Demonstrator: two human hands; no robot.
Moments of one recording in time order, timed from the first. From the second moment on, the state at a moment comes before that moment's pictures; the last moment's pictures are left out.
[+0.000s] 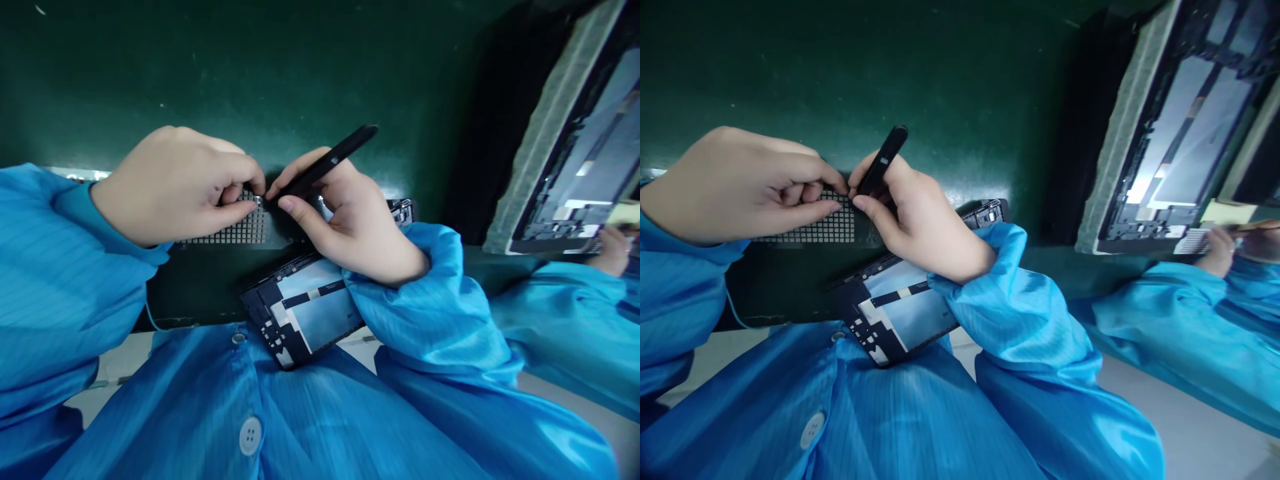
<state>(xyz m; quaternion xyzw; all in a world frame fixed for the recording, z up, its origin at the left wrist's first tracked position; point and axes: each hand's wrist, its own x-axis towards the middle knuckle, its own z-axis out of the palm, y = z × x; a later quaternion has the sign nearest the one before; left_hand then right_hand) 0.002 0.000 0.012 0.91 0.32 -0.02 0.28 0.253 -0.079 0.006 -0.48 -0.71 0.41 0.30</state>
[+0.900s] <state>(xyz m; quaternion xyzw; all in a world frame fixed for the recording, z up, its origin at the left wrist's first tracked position) -0.004 -0.002 0.013 0.90 0.32 0.03 0.29 0.288 -0.179 0.010 -0.63 -0.62 0.18 0.43</state>
